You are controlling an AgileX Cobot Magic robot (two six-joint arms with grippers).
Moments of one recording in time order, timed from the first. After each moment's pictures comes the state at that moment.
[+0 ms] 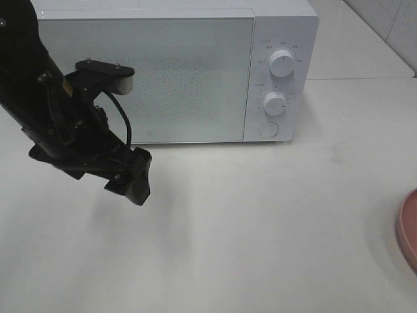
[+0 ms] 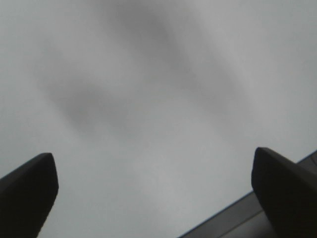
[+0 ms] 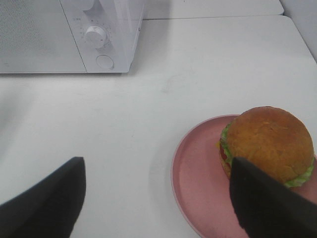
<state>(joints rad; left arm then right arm) -0.61 1.66 -1.05 -0.13 0.82 0.04 0.14 -0.01 -0.50 -0.05 1.00 0.13</state>
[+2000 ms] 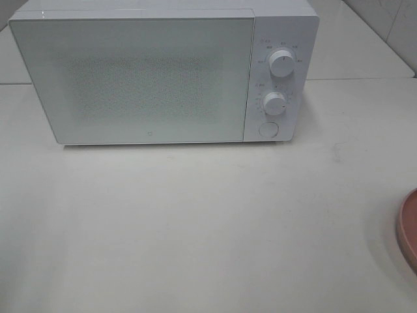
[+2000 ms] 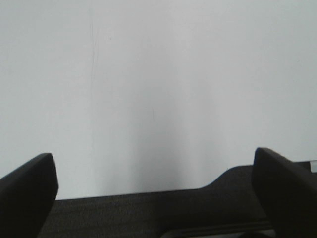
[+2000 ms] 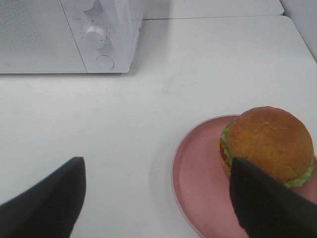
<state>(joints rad) -0.03 0.40 -0.52 -0.10 1.09 0.03 0.14 -0.01 -0.50 -0.05 1.00 0.13</state>
